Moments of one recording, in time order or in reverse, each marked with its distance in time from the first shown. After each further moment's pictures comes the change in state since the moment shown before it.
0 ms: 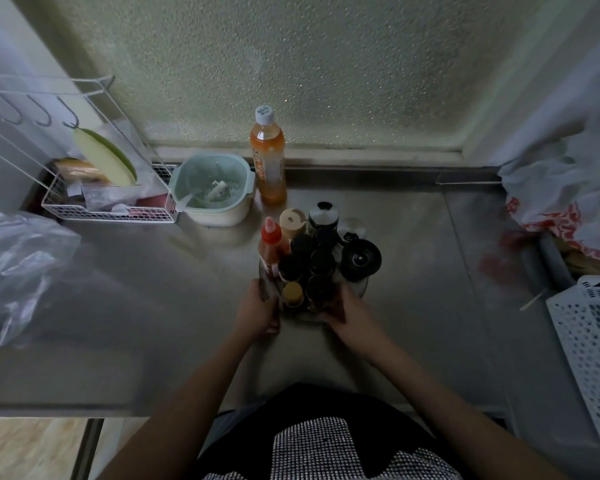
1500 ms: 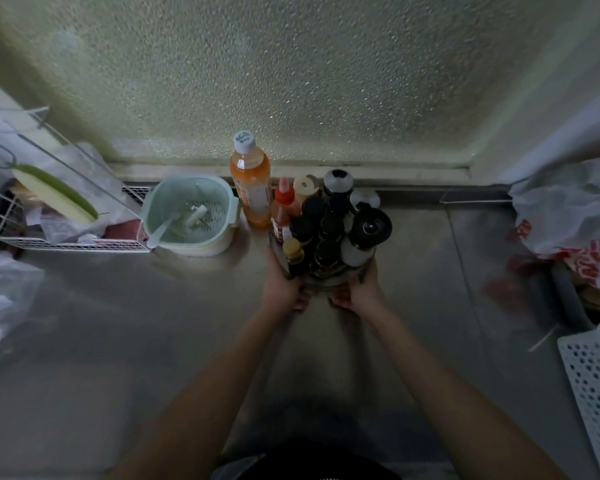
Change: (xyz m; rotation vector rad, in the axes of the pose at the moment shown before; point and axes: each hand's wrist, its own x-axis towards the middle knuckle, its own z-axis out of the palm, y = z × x) left_hand 0.075 0.090 0.044 -0.112 -0.014 0.023; right_hand 0.130 0.046 -0.030 0.709 0.182 0.525
